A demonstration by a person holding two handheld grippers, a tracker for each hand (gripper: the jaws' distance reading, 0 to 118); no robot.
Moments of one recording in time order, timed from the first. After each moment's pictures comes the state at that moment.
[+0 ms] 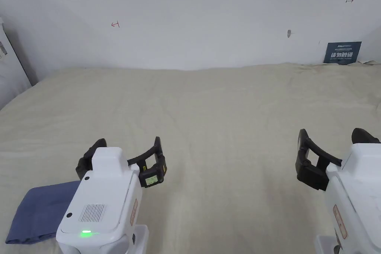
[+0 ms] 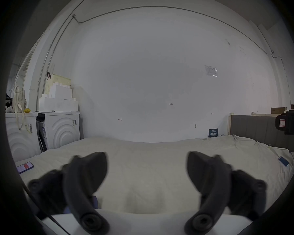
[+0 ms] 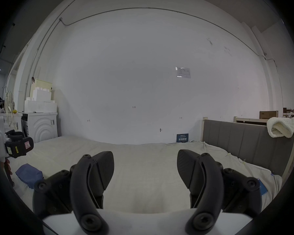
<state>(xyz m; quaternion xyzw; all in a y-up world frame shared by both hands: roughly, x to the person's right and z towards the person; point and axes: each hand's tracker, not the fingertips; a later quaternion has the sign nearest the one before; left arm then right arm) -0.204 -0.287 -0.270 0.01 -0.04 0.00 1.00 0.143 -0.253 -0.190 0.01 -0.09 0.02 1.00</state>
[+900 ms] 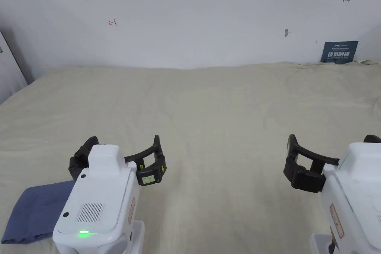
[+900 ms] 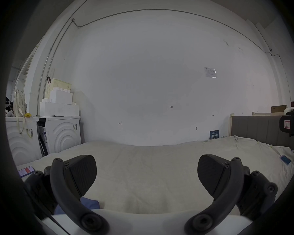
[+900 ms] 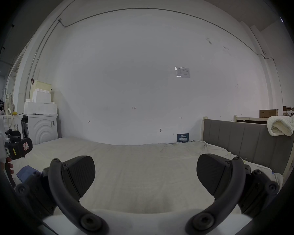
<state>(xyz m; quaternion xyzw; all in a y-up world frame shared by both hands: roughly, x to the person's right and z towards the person) -0.200 -0.282 -0.267 0.02 -0.04 -0.01 1.00 0.140 -0.249 -0.188 0.01 -0.08 0.01 1.00</state>
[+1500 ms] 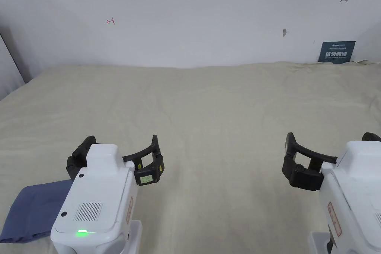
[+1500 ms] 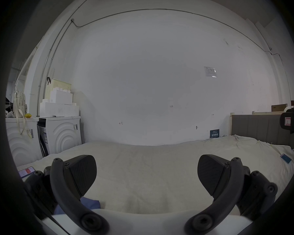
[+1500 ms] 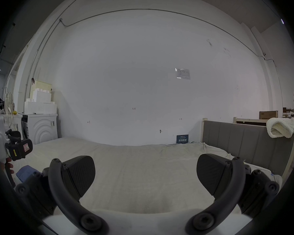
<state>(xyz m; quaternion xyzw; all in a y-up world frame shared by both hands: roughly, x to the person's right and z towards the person) -0.202 -0.285 -0.267 0.02 -0.04 -0.01 1.00 0.139 -0.247 -0.187 0.02 -0.08 0.02 1.00</state>
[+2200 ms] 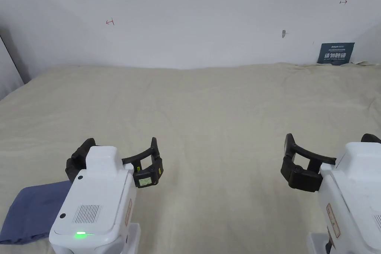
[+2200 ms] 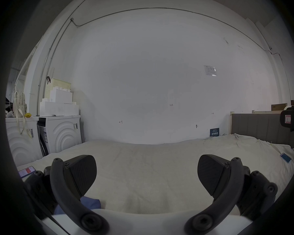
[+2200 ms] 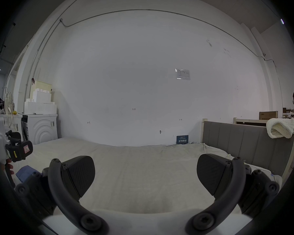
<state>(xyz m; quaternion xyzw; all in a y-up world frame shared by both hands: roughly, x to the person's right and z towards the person) -0.203 -0.286 -0.268 0.02 -0.04 -0.01 1.00 0.140 -0.248 -0.187 0.02 -0.09 0.02 1.00</state>
